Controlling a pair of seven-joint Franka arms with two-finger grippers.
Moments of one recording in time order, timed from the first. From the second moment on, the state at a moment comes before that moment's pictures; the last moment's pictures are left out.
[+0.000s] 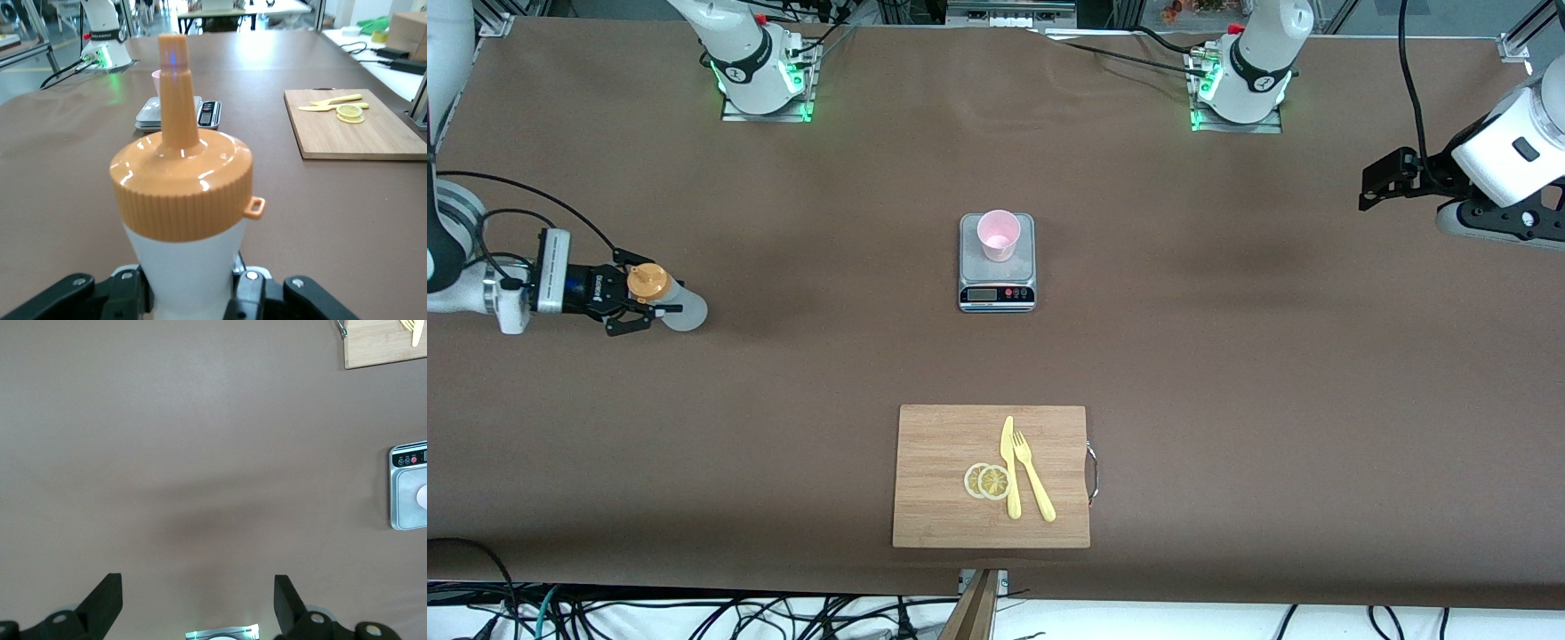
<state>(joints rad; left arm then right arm) -0.06 0.03 0.00 -1.55 -0.02 1.45 0.07 -0.20 0.55 -0.19 -1.81 0.96 1.56 -2.45</state>
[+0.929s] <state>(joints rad) -0.06 0.03 -0.01 -1.54 -0.02 1.44 0.07 -0.21 0.74 -0.20 -1.79 1.08 1.54 -2.57</state>
